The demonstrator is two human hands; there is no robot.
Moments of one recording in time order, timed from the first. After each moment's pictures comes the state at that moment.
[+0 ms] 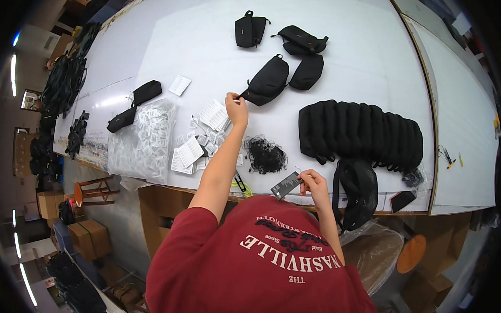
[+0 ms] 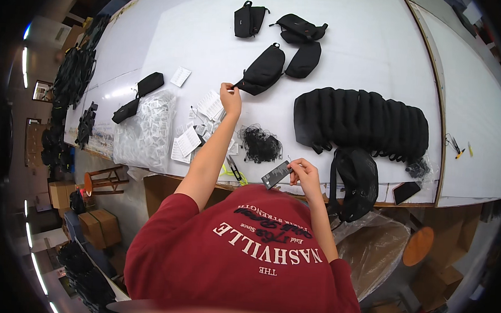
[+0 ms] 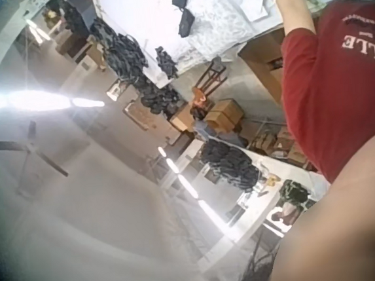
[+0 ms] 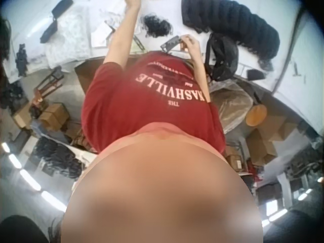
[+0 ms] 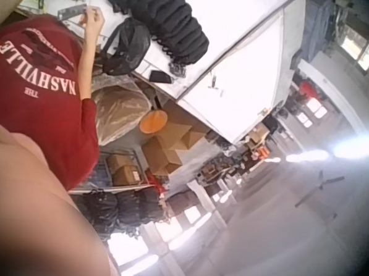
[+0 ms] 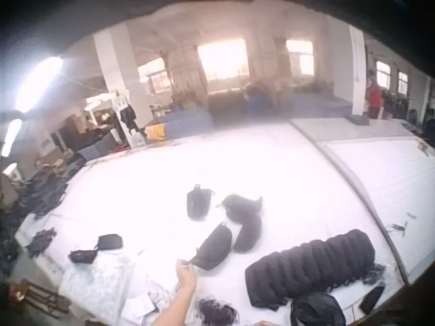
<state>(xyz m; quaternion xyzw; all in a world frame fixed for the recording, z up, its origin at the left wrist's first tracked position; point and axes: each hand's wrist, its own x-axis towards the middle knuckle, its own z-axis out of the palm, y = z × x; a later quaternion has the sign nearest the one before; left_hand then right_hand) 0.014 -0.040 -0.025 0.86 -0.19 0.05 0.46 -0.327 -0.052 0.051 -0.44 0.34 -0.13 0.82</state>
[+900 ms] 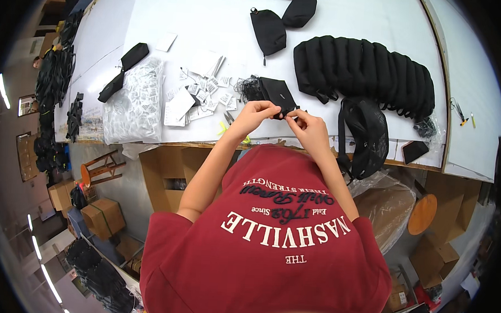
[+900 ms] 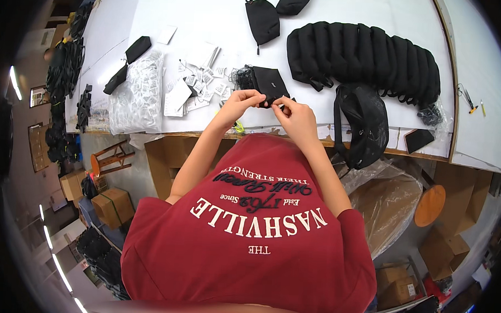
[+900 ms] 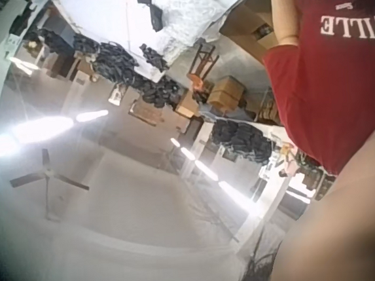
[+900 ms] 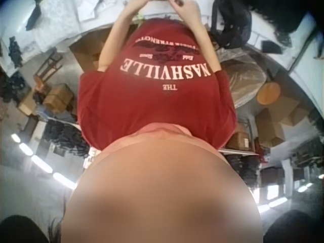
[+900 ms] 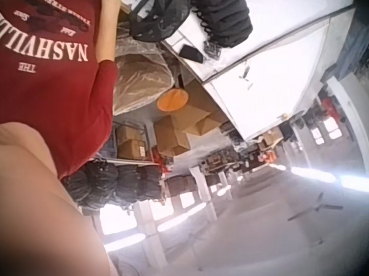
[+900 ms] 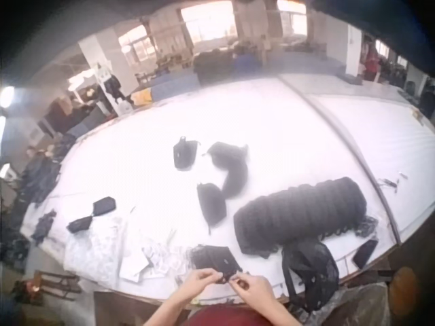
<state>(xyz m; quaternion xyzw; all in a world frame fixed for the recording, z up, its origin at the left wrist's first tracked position) -0.150 0.062 0.088 0.64 -0.26 -0.56 0.46 -0.316 -0.037 0.088 -0.78 0.33 -0.13 0.52</state>
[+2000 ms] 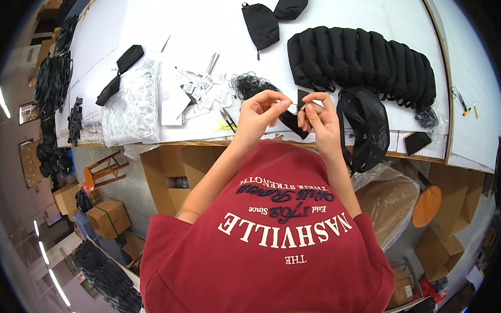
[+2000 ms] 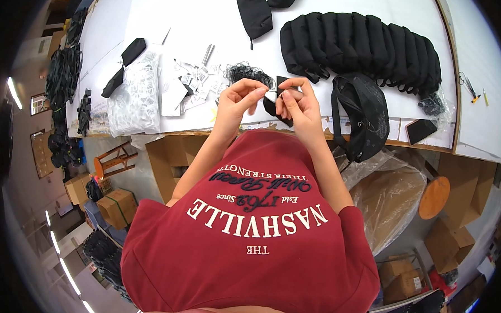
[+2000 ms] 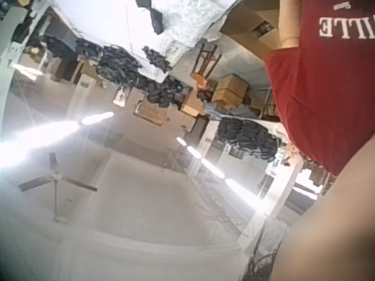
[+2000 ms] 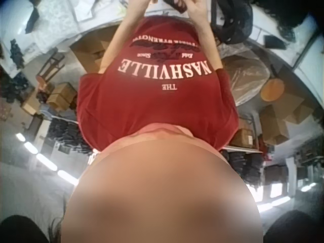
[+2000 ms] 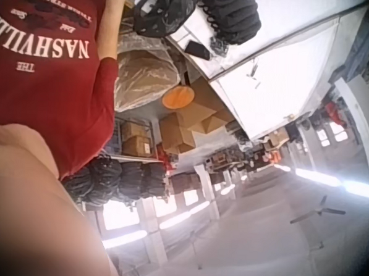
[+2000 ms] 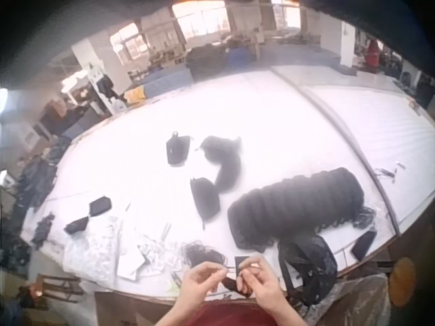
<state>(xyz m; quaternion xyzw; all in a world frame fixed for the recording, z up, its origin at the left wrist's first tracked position) -0.203 0.047 0.151 0.62 -0.20 -0.47 0.59 -0.339 -0.045 0.121 -0.45 0.20 -0.25 0.83</state>
